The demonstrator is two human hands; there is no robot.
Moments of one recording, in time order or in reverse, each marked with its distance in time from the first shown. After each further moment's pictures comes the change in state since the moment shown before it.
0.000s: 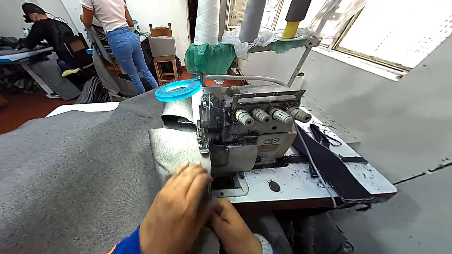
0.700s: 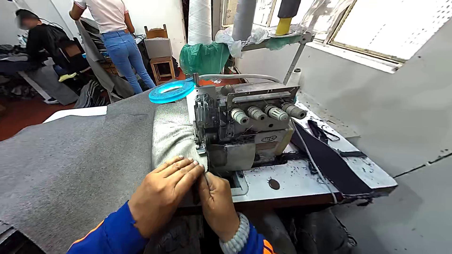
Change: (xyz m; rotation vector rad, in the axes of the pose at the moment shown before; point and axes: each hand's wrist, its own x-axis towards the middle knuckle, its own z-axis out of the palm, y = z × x) left_hand 0.005 -0.047 0.000 0.209 0.038 0.303; right_hand 0.047 -0.004 0.018 -0.460 0.436 -0.278
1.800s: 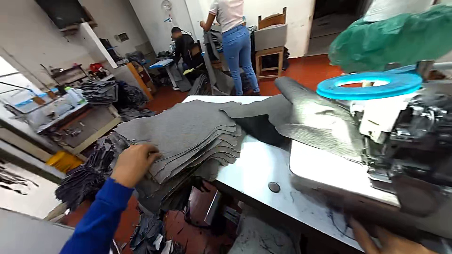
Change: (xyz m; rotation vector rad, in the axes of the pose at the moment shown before) left_hand -0.181 -0.057 -0.228 0.494 -0.489 -1.268; right_hand -0.018 0.042 -0.027 -0.818 -0.618 0.175
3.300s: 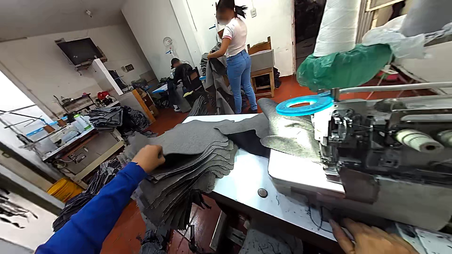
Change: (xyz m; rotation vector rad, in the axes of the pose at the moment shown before) left_hand 0.058 0.020 -0.024 0.092 -0.288 -0.014; right_hand -0.013 0.022 0.006 0.092 0.108 -0.129
